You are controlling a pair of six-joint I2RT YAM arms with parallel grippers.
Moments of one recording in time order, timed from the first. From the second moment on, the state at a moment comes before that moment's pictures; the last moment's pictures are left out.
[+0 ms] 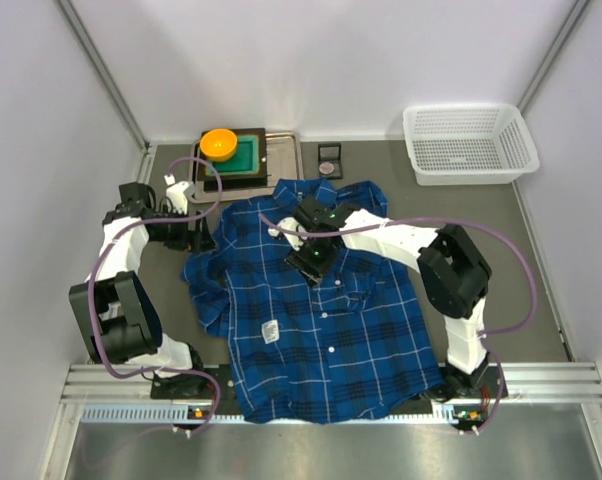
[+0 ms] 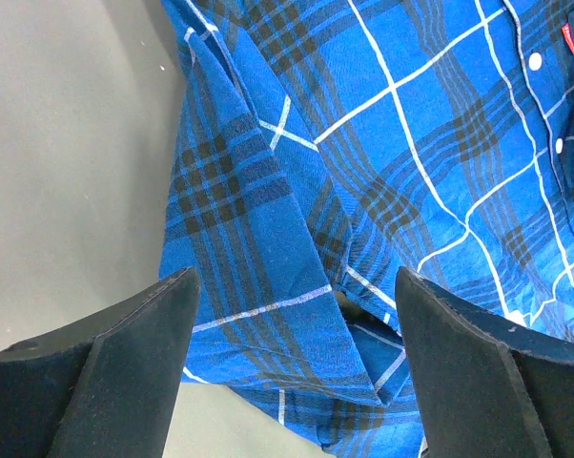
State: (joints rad) left arm 0.29 1.49 1.08 -0.74 0.68 0.42; right arm 0.85 1.96 1.50 -0.76 -0.23 -0.19
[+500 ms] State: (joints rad) left arm 0.29 1.49 1.07 -0.73 0.70 0.42; right arm 0.79 1.64 1.48 -0.90 -0.12 -0.33
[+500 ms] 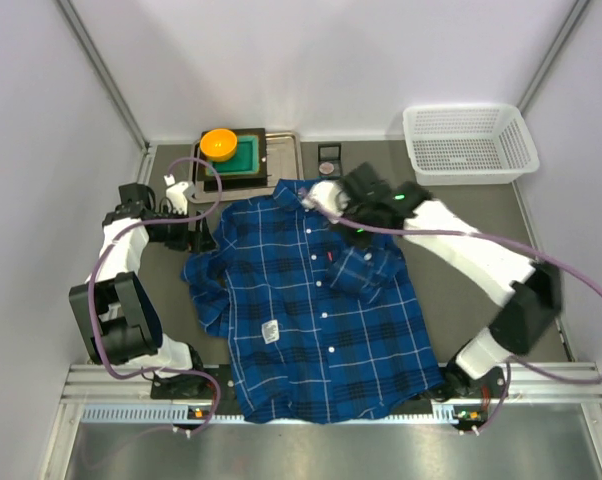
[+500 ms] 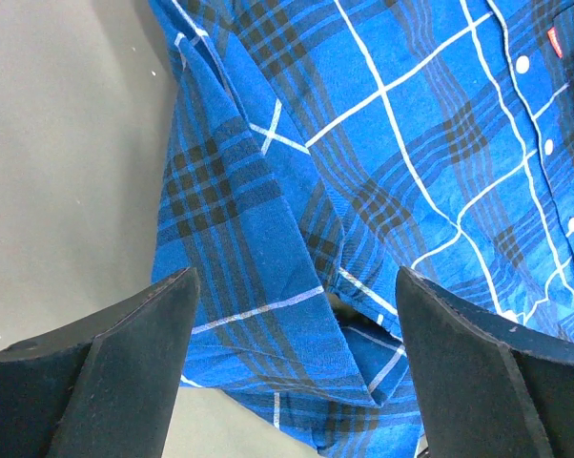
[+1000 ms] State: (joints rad) left arm 0.29 1.45 1.09 -0.73 0.72 0.41; right arm -0.05 1.33 1.80 -1.00 0.00 -0.95
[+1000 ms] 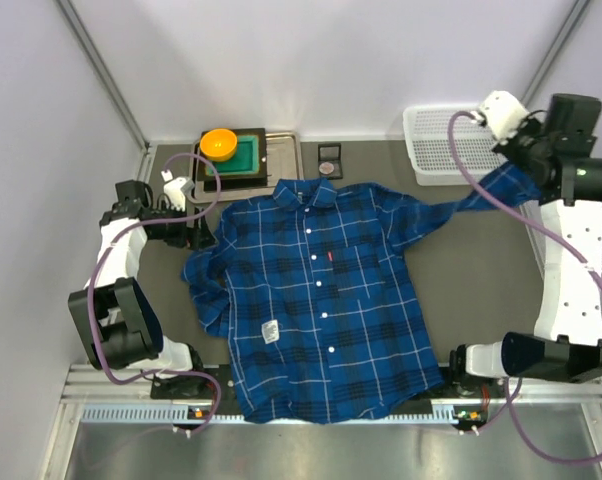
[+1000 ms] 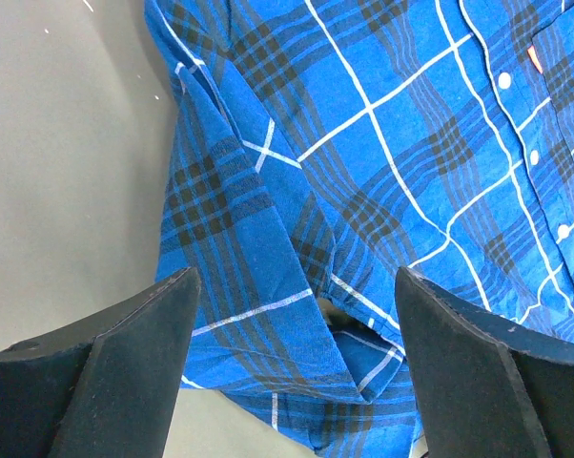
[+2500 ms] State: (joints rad) left arm 0.29 1.44 1.10 -0.79 0.64 0.45; right arm -0.69 1.48 0.83 -0.53 -0.25 -1.98
